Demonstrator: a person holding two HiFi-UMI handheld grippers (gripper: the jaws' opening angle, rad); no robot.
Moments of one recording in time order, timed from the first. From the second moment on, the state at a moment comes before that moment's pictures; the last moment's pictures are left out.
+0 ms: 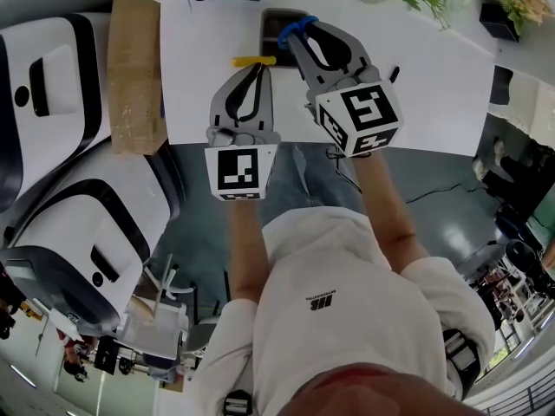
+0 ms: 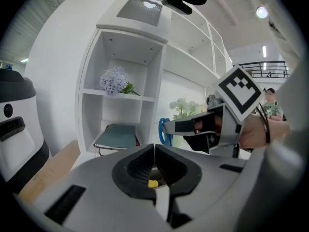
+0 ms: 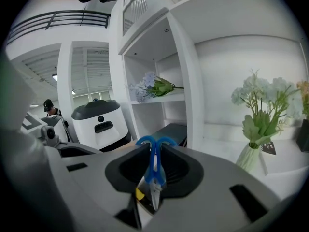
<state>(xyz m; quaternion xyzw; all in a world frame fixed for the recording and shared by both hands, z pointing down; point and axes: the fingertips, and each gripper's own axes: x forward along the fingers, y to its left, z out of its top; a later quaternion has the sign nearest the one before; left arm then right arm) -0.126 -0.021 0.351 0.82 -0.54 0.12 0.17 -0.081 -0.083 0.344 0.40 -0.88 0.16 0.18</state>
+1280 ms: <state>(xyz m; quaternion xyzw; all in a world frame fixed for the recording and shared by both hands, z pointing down) -0.066 -0.040 0.363 0.84 -0.49 0.14 0.17 -0.021 -0.065 0.404 0.42 -0.85 0.20 0.23</state>
